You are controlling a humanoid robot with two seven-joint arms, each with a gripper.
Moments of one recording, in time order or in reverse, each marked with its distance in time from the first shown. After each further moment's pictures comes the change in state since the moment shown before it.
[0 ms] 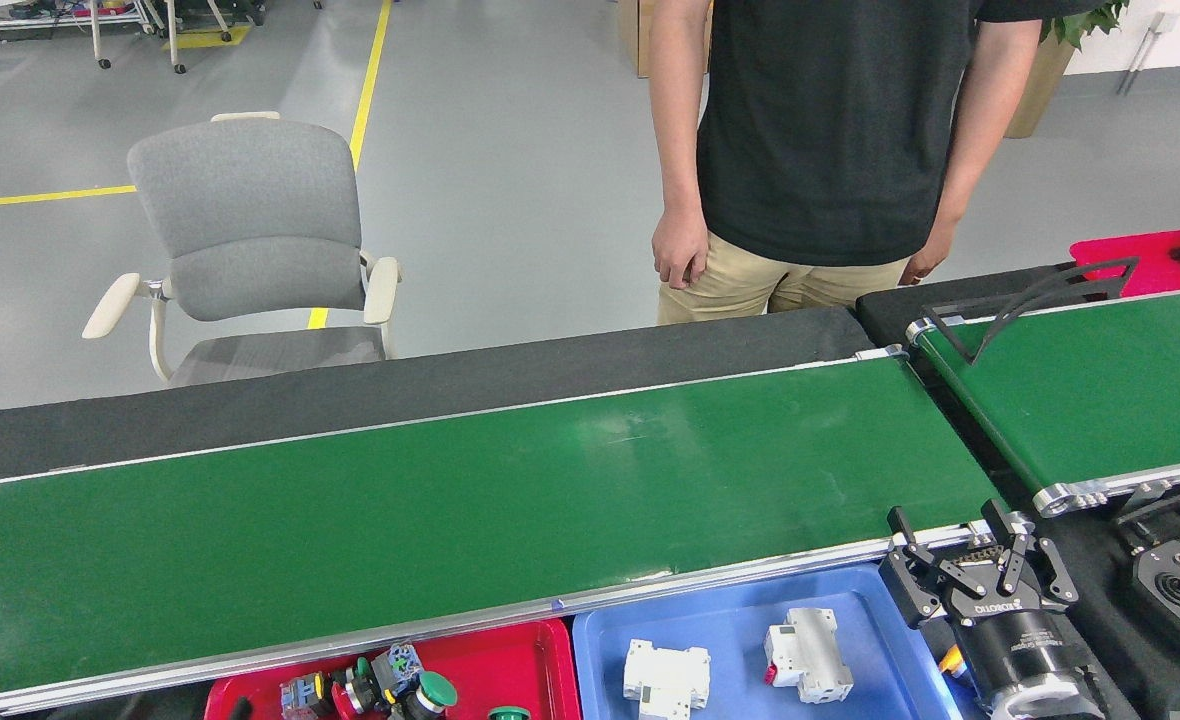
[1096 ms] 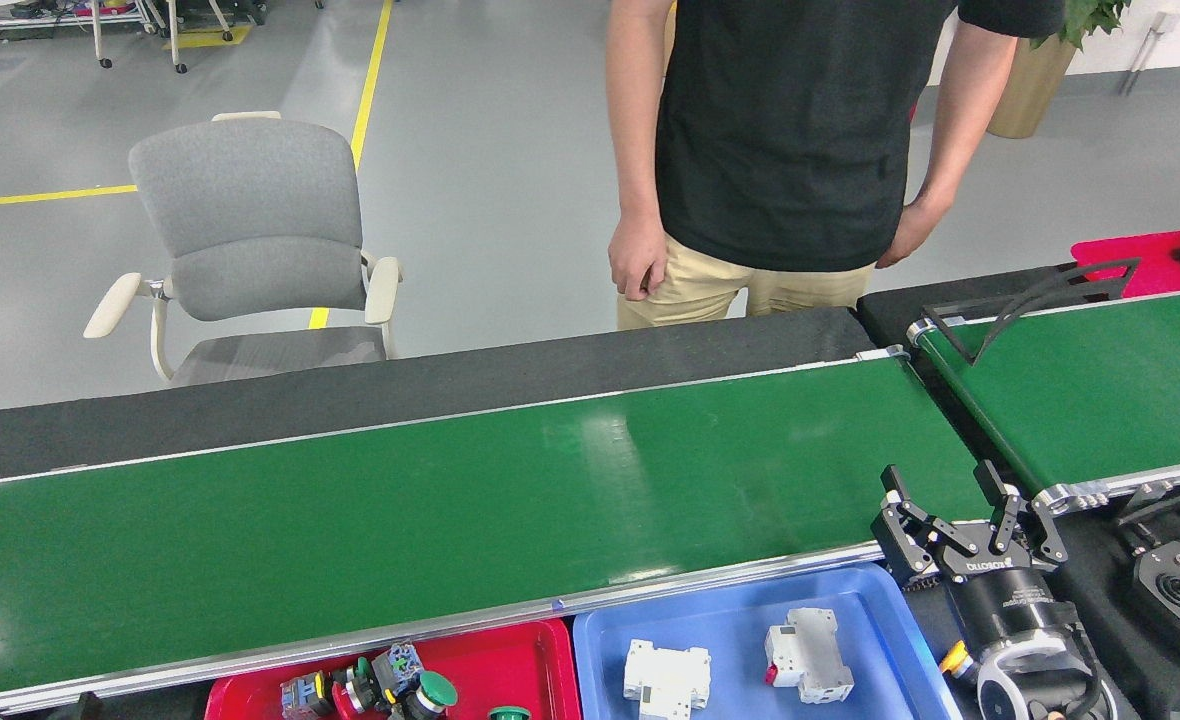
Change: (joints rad) left arm -0.017 0.039 0.070 0.000 0.000 0.043 0.010; right arm -0.079 0.025 -0.002 0.001 -0.017 0.002 0.034
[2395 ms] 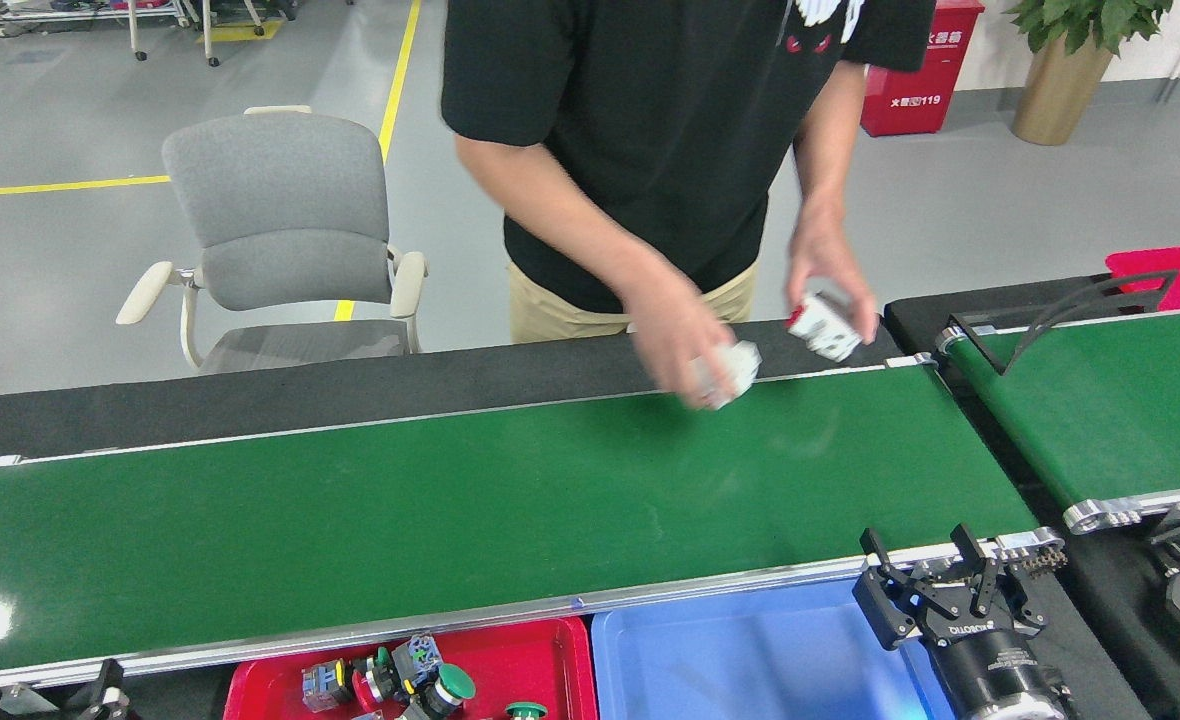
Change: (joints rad) left arm -0.085 0.051 -0.101 0.037 0.000 -0.001 0.000; right arm 0.119 0.048 -0.001 -0.084 -0.006 -0.004 0.084
